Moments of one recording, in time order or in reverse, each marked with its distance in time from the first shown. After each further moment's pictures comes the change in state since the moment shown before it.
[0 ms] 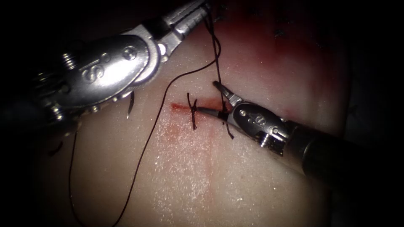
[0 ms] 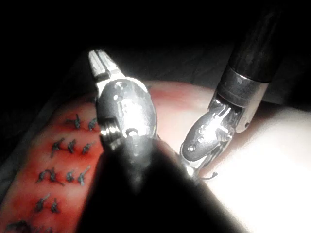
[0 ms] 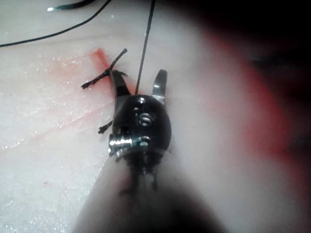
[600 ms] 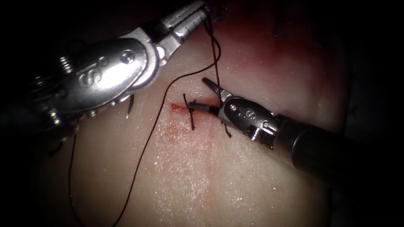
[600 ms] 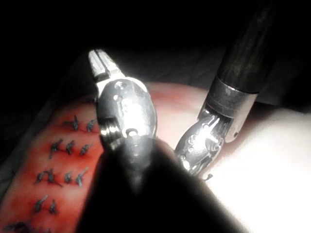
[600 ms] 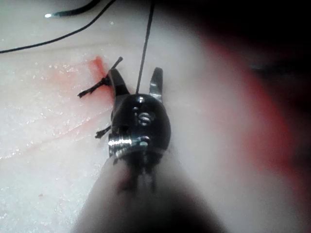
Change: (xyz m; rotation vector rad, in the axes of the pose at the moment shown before) right arm 0.000 0.000 0.002 0.023 0.023 0.001; left arm 0.000 0.000 0.000 -0.001 0.004 -0.002
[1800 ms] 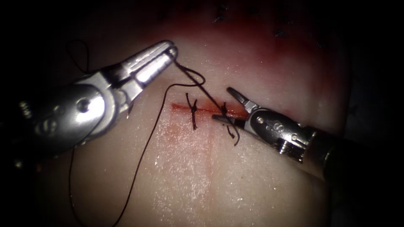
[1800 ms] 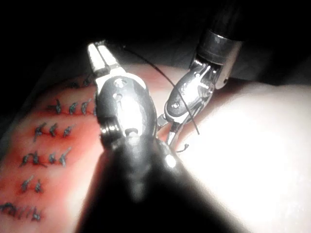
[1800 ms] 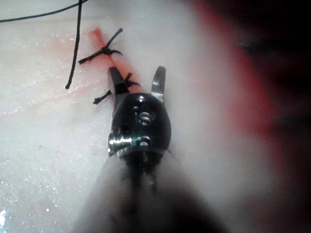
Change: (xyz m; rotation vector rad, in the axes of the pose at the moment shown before) right arm 0.000 0.002 -0.009 -0.012 0.007 -0.015; left arm 0.001 0.003 -0.008 -0.125 0.034 0.006
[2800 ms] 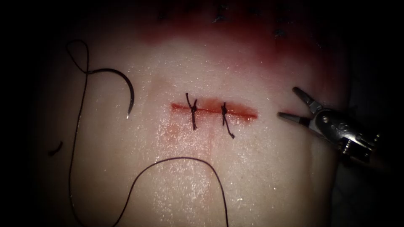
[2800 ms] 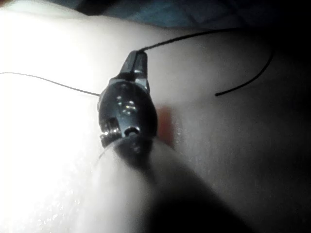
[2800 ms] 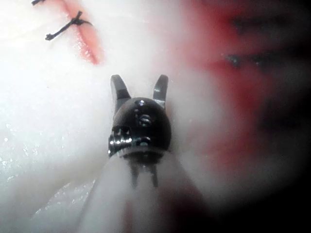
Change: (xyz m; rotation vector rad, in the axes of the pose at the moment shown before) right arm -0.003 0.005 -0.007 -0.117 -0.057 -0.016; left arm -0.026 0.027 -0.011 -0.614 -0.322 -0.364
